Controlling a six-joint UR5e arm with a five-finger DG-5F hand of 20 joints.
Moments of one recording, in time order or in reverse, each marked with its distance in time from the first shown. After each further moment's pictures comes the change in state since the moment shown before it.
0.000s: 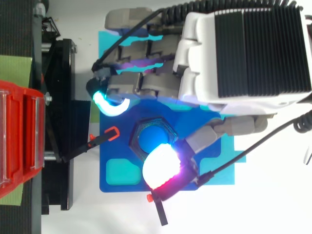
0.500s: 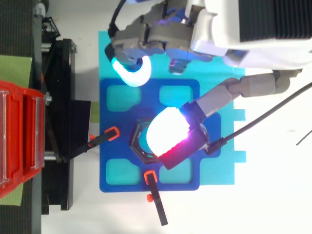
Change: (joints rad) arm -0.049 0.001 0.093 -0.095 -0.031 -0.032
